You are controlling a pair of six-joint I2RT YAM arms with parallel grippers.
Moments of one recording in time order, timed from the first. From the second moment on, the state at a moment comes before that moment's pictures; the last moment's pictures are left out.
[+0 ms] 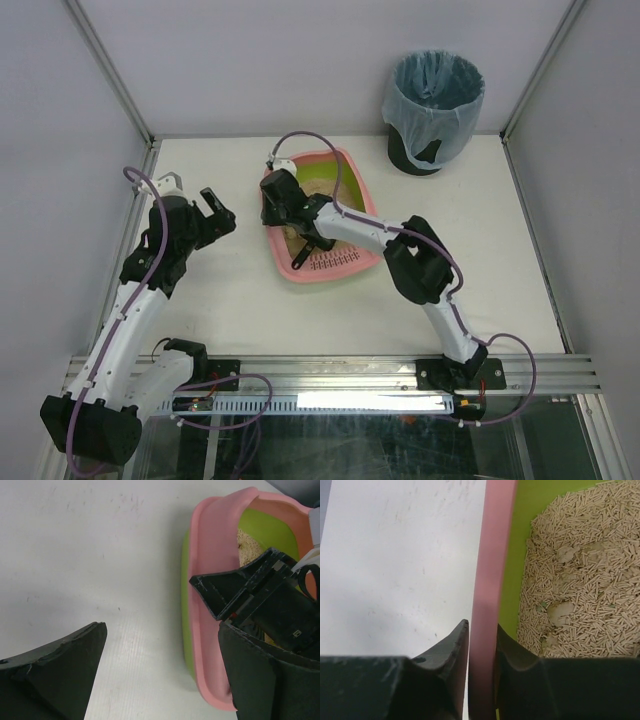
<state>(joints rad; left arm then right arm) -0.20 0.88 0.84 -0.48 -0.13 -0.58 0.91 2.18 1.77 -0.26 0.19 0.62</state>
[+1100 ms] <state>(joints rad) -0.20 0.93 0.97 -0.50 -0.23 -0.45 0.63 1.45 1.54 -0.41 0.41 0.41</state>
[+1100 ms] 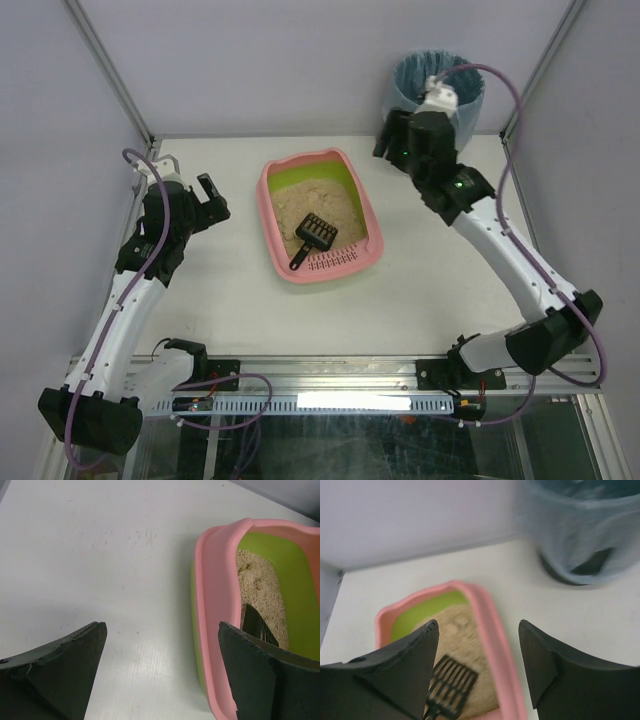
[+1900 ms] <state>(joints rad) -0.38 1.40 1.15 -0.39 -0.19 -0.51 0.12 1.41 1.46 -0.48 0.24 0.53</state>
